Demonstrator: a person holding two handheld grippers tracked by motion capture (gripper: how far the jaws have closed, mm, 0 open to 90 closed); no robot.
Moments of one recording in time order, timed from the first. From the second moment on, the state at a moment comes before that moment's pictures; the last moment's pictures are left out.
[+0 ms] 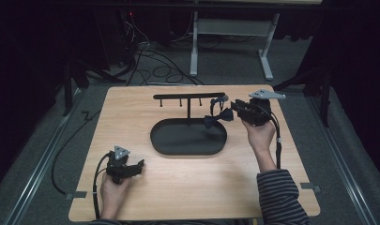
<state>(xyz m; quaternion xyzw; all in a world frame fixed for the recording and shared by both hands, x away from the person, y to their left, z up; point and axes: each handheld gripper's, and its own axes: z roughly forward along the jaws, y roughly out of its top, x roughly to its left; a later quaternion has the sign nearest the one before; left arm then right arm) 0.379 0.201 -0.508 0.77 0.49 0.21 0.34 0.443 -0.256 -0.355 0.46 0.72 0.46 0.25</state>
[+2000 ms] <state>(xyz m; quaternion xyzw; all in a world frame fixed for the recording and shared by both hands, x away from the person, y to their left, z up) 0.378 0.201 -0.508 0.77 0.49 0.21 0.34 0.365 -0.328 -0.367 0.50 0.67 0.49 0.25</state>
